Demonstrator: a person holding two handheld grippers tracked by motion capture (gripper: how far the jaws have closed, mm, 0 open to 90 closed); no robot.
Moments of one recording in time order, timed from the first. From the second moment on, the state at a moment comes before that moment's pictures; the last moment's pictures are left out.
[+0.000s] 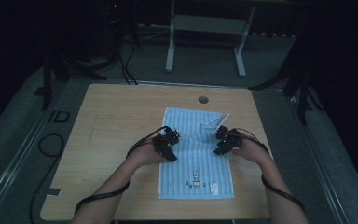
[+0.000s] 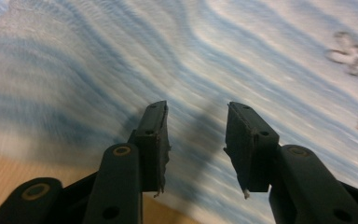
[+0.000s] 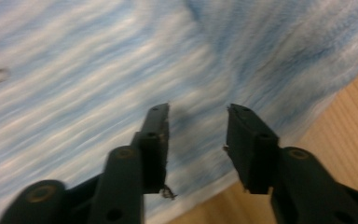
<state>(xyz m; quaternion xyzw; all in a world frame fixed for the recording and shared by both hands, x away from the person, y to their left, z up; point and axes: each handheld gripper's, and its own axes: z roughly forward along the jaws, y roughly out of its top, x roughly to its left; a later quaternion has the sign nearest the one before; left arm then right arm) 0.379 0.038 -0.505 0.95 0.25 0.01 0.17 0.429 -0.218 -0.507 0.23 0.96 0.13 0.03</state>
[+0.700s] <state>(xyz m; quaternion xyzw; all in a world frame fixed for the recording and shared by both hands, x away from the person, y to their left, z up) 0.274 0.033 -0.522 0.98 0.14 -0.03 0.15 0.299 -0.235 -0.512 0.10 0.99 0.10 -0.03</state>
